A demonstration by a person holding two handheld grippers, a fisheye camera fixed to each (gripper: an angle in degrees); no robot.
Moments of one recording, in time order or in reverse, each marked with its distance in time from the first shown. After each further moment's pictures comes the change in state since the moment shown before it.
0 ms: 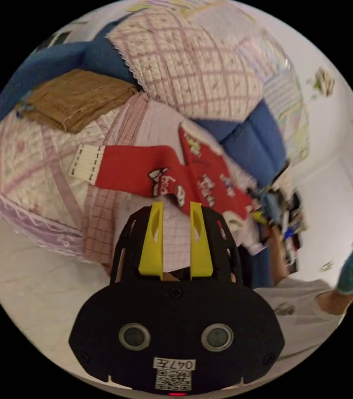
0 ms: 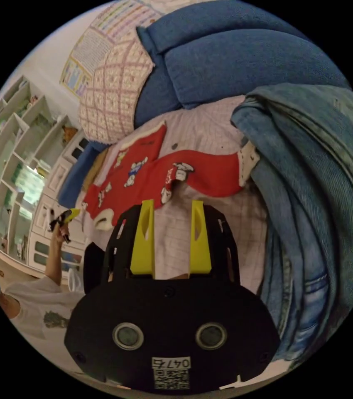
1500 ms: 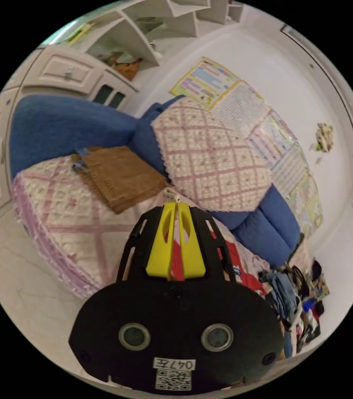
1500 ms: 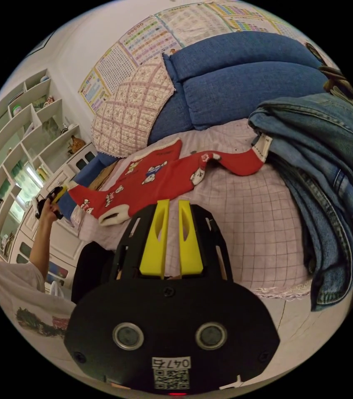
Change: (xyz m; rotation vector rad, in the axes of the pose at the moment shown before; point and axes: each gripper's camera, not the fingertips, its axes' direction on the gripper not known) left arm -0.150 -0.082 -0.162 0.571 -0.198 -0.017; right arm -0.080 0.218 -0.040 0.239 0.068 -0.052
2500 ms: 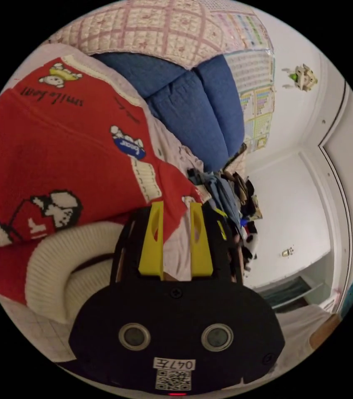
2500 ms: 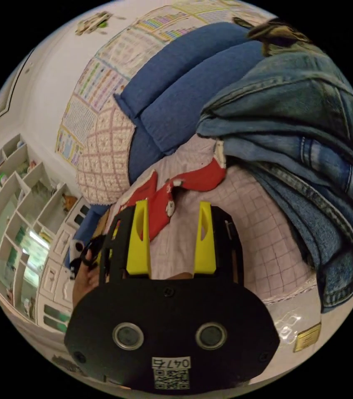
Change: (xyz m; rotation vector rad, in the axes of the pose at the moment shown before) left arm -0.017 0.295 0.088 -0.719 0.563 0.021; right arm 0.189 -0.074 -0.094 0.191 -0.015 0.345
